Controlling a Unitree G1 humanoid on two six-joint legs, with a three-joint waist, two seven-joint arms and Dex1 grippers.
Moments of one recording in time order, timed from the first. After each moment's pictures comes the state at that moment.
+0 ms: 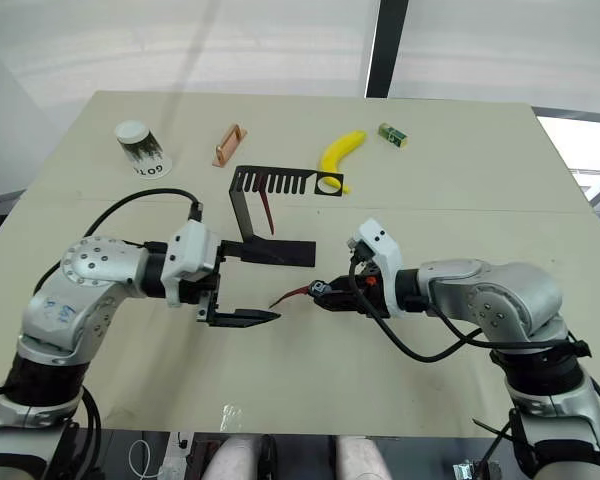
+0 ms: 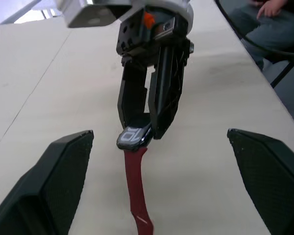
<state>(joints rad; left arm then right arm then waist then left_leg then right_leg) -0.50 0.67 -0.05 -0.38 -0.42 0.55 -1.15 -0.59 -0.72 0.13 -0.39 0.86 1.19 0.65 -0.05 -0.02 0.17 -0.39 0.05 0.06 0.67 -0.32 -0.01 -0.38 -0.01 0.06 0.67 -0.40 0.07</state>
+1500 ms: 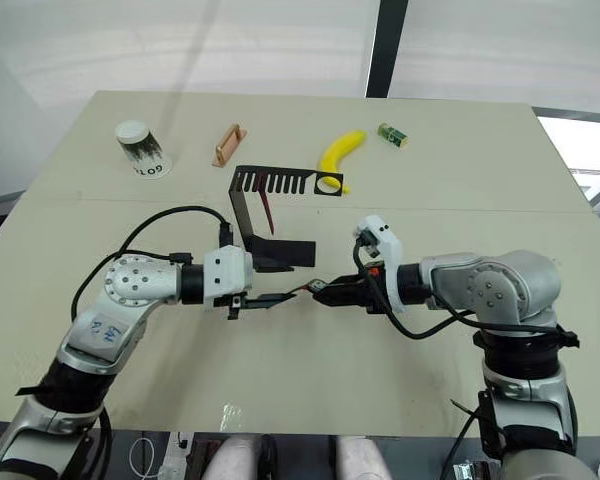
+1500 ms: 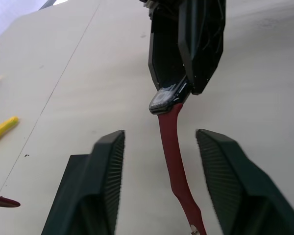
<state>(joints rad) -0.47 0.58 -0.21 -0.27 -0.13 0.31 -0.92 -0.68 -0.50 -0.10 -0.27 0.83 1.59 0.64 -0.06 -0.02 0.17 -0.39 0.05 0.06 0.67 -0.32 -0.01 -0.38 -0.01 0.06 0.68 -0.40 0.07</state>
